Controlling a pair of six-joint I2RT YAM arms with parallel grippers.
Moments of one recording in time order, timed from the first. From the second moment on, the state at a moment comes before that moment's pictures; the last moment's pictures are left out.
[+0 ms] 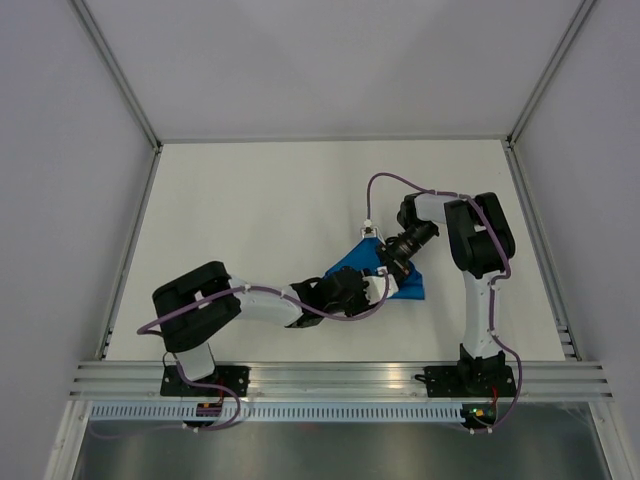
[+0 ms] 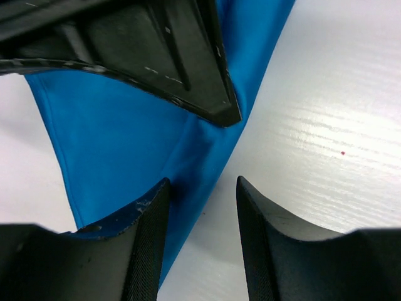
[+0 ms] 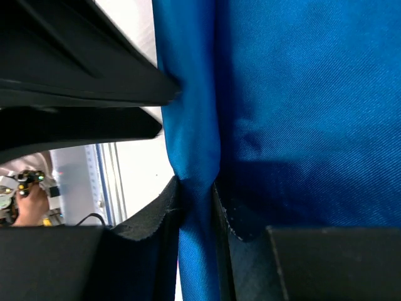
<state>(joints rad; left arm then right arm) -1.12 1.72 0.79 0.35 -0.10 0.26 0.26 2.20 1.36 -1.23 -0.93 -1.07</state>
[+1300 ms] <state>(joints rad) -1.13 1.91 0.92 0.41 -0.03 0.43 0.25 2.10 1.38 -1.20 -0.83 -0.97</state>
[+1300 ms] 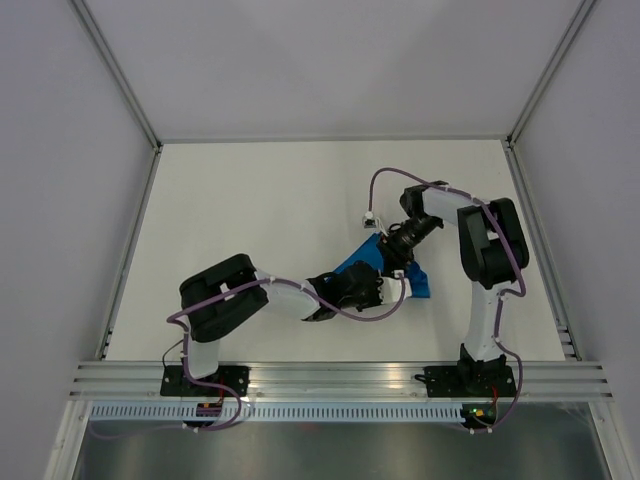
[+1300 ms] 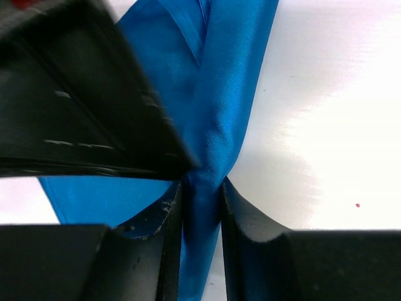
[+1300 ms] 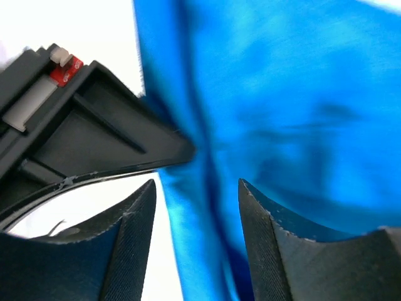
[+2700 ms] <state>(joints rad) -0.70 2.27 1.43 -0.17 1.09 0.01 0.46 1.19 0.48 -0.19 -0.45 -0.86</state>
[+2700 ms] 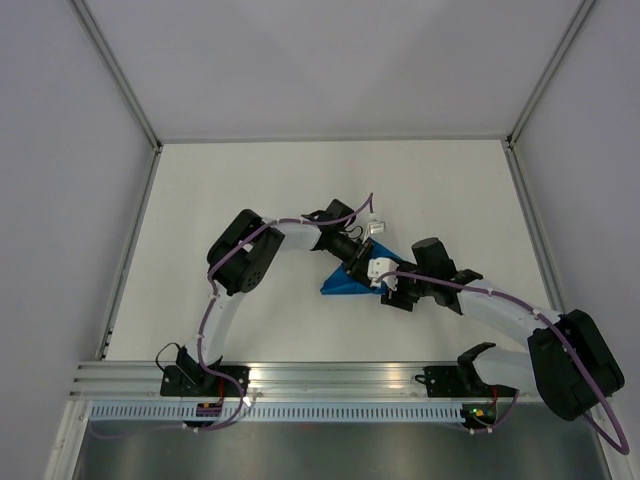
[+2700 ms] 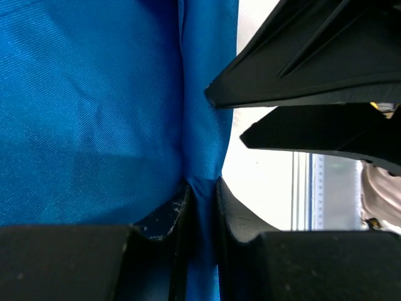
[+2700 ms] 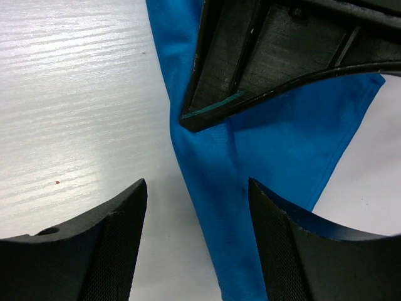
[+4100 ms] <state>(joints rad) -0.64 1.69 1.08 0.07 0.35 -0.07 0.27 1.96 1.18 -0.96 -0.85 -1.19</state>
